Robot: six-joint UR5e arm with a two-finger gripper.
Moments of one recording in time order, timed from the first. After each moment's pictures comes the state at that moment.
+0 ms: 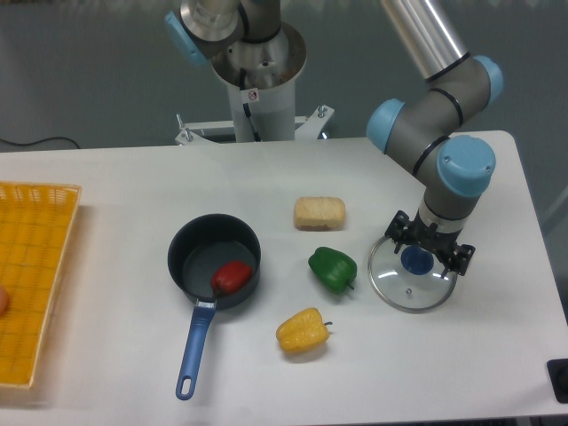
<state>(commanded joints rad) 2.78 -2.10 -1.61 -0.96 1.51 1.29</state>
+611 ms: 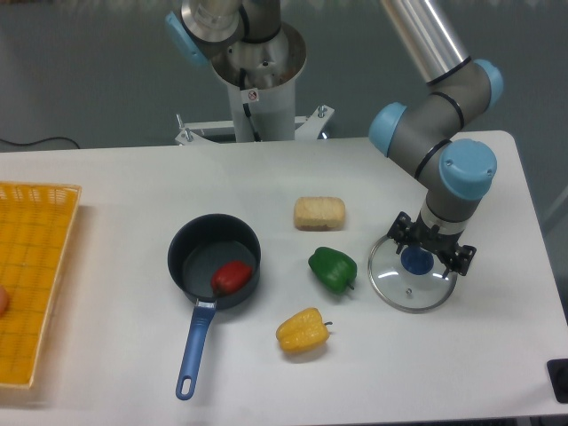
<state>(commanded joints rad) 2.78 -2.11 -1.62 -0.94 1.51 1.29</state>
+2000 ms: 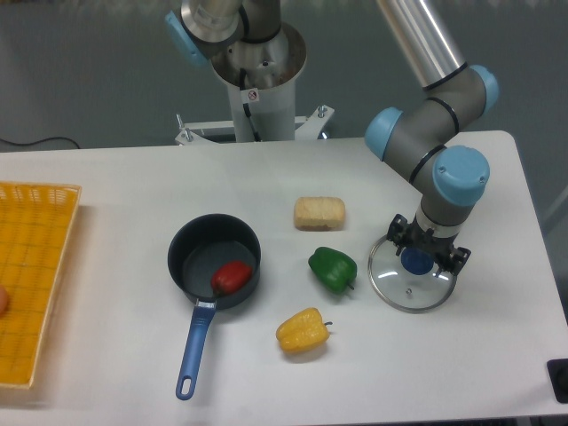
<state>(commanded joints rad) 2.77 -2.11 -1.63 -0.94 1.55 1.29</state>
